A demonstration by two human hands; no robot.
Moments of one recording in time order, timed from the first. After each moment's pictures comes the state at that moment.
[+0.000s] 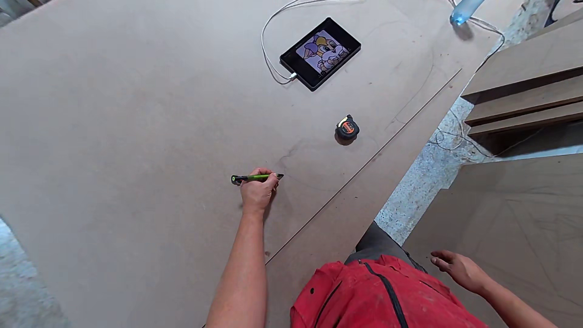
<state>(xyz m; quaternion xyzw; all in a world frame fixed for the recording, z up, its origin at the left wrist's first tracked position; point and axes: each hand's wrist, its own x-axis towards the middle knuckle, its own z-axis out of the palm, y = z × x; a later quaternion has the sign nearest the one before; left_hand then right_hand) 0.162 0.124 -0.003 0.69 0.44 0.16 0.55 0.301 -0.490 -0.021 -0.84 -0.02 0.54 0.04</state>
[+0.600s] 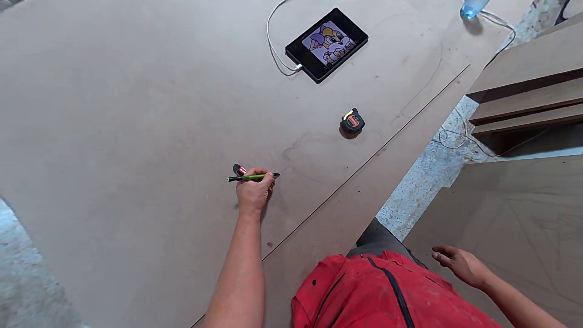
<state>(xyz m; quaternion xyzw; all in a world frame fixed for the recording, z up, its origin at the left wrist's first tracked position) 0.134 0.124 -0.002 0.68 0.46 0.17 0.55 0.303 -0.483 -0.013 -0.84 -0.04 0.54 0.04</state>
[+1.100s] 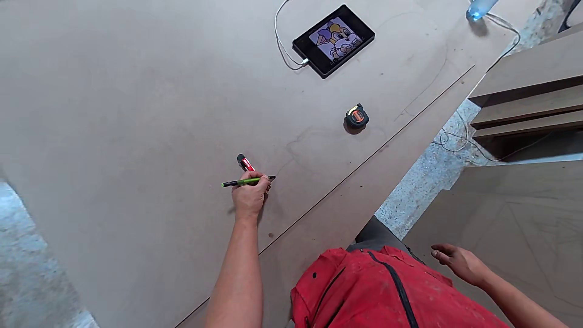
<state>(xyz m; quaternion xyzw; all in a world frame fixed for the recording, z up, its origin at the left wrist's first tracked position) 0.096 0.114 -0.003 0.66 0.48 0.20 0.54 0.301 -0.481 -0.010 -0.85 -0.05 0.53 0.04</state>
